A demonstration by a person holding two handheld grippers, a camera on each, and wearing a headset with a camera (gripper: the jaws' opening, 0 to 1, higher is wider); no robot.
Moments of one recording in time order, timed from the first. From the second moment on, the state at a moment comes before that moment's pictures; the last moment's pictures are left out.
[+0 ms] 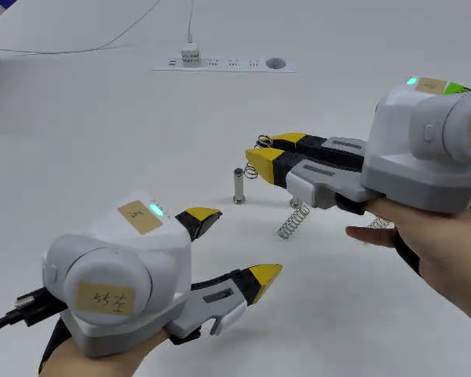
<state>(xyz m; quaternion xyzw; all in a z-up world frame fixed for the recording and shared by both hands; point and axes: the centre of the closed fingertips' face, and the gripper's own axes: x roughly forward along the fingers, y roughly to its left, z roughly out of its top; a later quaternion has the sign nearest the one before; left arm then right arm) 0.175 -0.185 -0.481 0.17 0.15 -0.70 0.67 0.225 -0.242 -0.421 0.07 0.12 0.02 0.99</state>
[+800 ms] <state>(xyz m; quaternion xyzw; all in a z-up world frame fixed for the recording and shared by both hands) 0.180 -0.186 -0.486 0.16 0.16 -0.70 0.68 0.255 -0.255 -0.450 0.03 0.15 0.00 0.99</state>
